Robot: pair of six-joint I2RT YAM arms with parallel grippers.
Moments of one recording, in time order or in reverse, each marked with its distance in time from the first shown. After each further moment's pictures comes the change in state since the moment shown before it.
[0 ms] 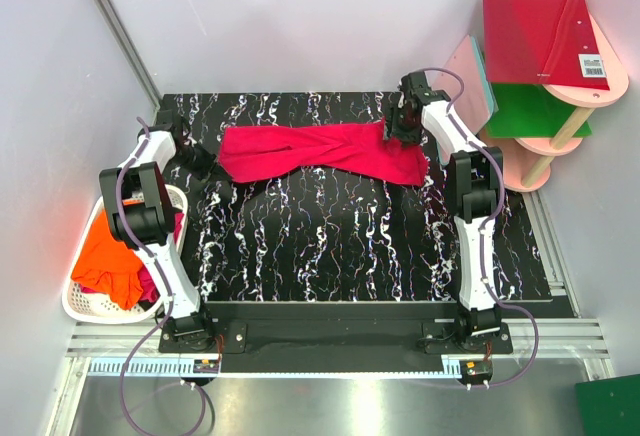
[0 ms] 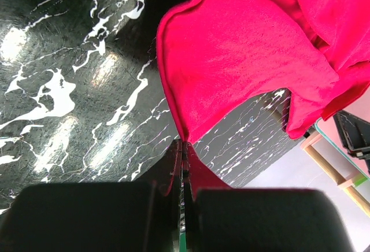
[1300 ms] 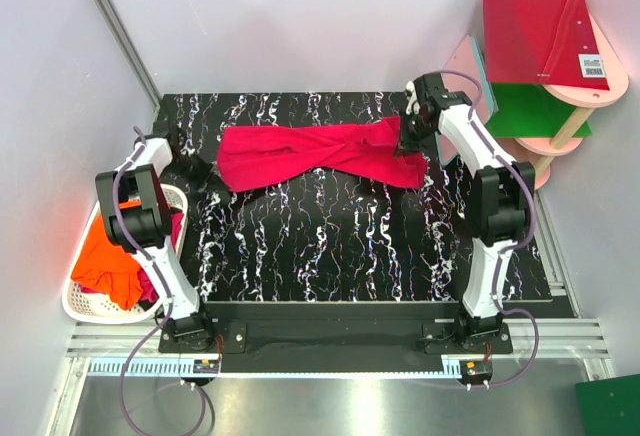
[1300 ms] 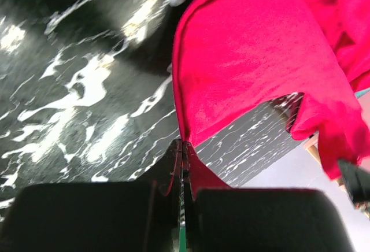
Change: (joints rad) left arm 0.029 -0.023 -0.072 0.000 0.000 0.015; right arm 0.001 -0.306 -0.259 -0.077 -0.115 -0.021
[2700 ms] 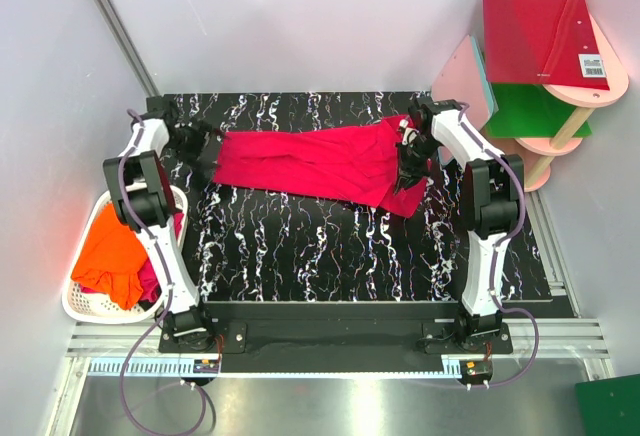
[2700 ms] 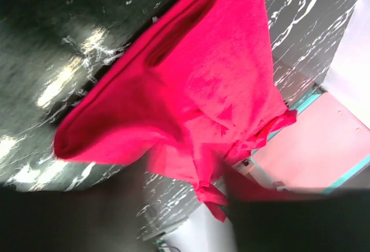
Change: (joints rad) left arm 0.031 0.249 0.377 0.050 0.058 -0.191; right arm 0.002 0.045 -0.080 -0.322 -0.134 -0.035
